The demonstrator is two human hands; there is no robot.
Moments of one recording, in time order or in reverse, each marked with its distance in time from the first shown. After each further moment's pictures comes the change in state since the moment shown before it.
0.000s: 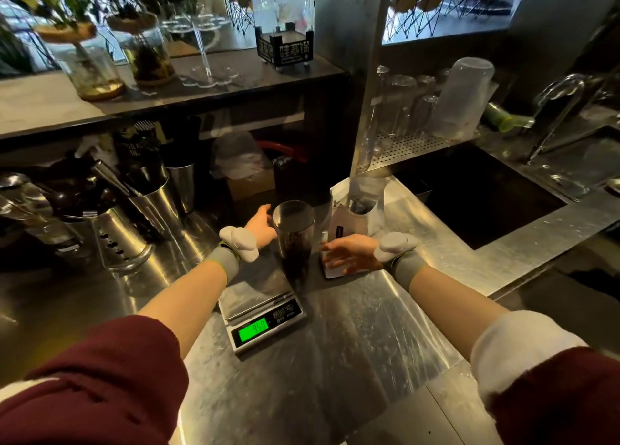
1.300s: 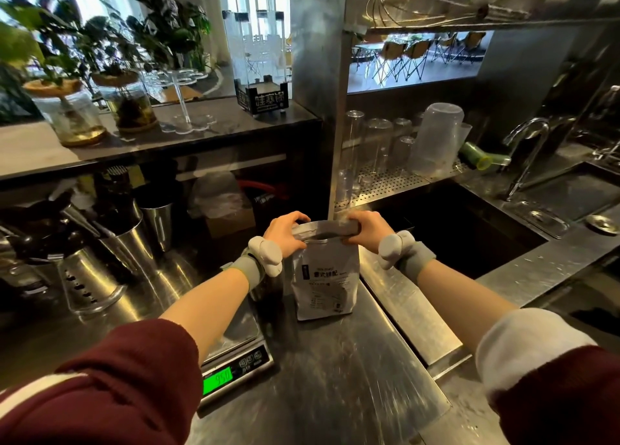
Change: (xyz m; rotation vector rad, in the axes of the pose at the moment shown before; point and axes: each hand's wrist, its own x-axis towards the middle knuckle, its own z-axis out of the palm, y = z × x) left_hand 0.023 0.092 0.046 0.257 0.125 0.401; right_hand -0.019 -0.036 -0.119 -0.784 0.583 -0.688
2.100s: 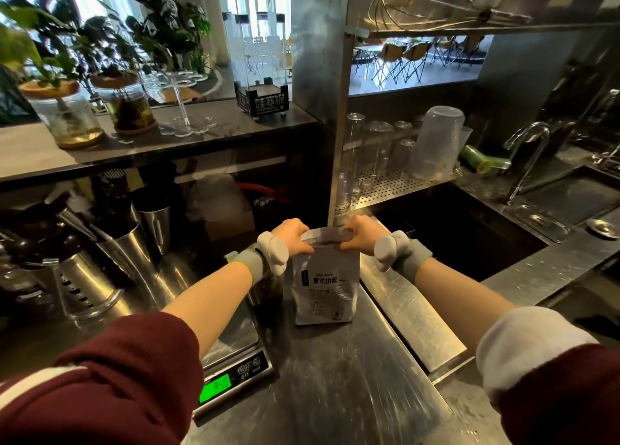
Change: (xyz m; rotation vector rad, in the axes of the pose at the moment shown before) left_hand 0.012 0.018 -0.006 0.183 -0.246 -0.039; right_hand 0.003 -0.021 -0.010 -0.090 -0.170 0.012
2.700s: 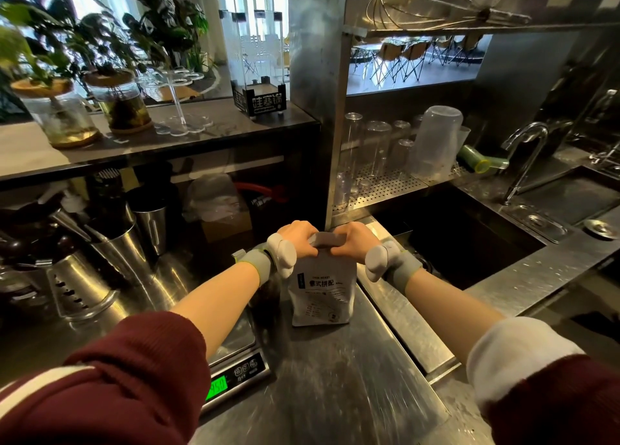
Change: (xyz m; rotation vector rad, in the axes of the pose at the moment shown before) left_hand 0.003 0.015 0.006 0.090 -0.029 0.056; right_hand -0.001 -0.005 0.015 0.102 0.034 0.021
